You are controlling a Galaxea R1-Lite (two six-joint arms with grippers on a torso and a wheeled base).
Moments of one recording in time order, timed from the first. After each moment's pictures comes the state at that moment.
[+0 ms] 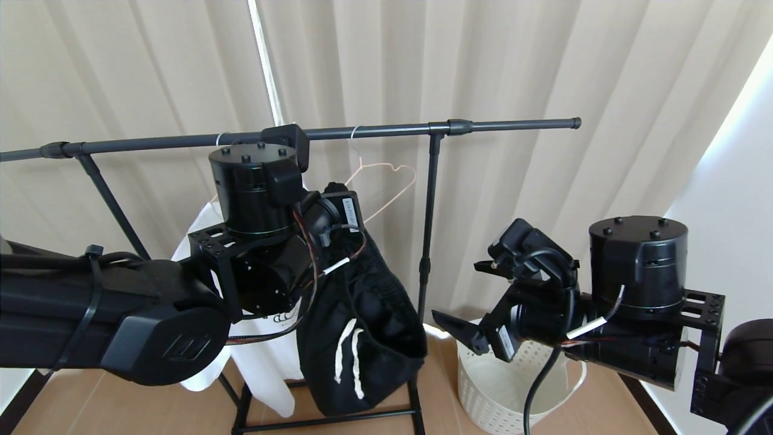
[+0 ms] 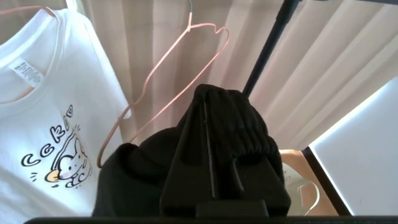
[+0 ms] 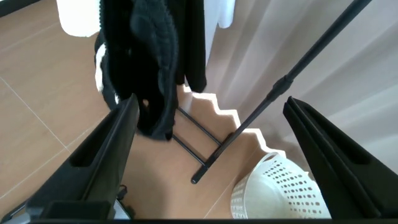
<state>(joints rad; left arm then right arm) -0.68 1.81 -0.99 -0.75 0.50 -0.19 0.68 1.68 -0.69 -0.60 0.02 -0.19</state>
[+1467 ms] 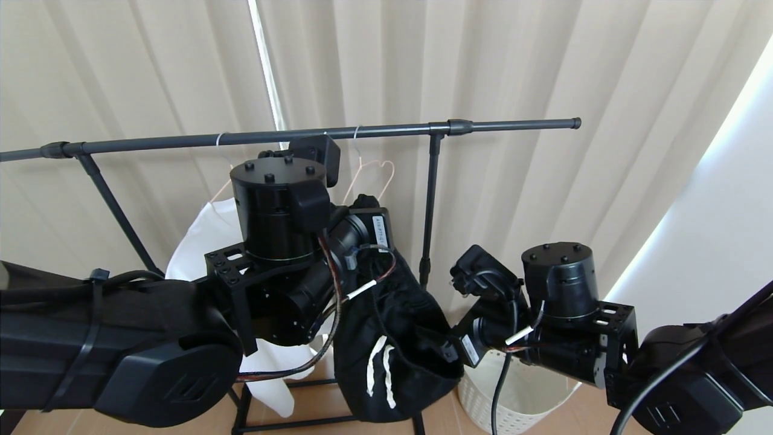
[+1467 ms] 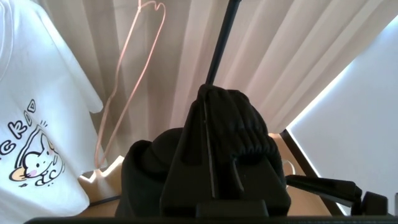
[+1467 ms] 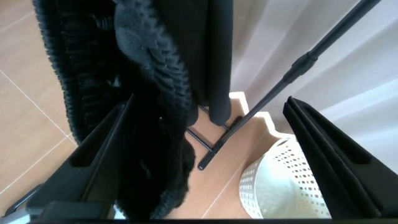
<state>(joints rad) -0.79 1.80 -0.96 -0.75 0.51 -0.20 0.67 1.88 -0.72 -0.70 0.00 -0.15</state>
